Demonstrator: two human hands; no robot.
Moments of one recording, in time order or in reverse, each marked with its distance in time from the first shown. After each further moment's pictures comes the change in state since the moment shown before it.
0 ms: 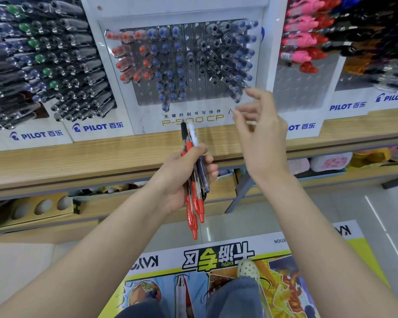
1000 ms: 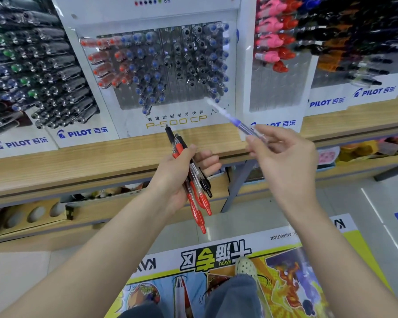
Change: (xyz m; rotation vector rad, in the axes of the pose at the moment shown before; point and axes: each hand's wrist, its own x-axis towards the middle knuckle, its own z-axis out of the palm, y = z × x) left_hand 0.002 -0.011 0.026 -0.046 0.108 0.033; right_hand -0.032 0.009 -0.057 0.124 0.067 0.273
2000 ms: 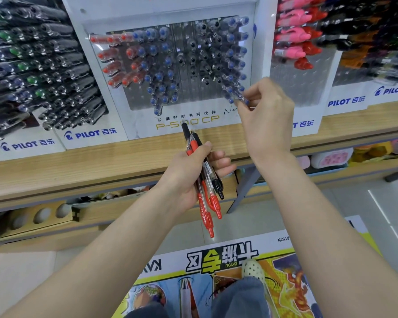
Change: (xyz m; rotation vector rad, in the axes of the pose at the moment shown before) left_hand 0.004 0.011 -0.002 0.055 -0.055 -0.028; right_hand 0.054 -0.009 0.063 -0.354 0.097 -0.346
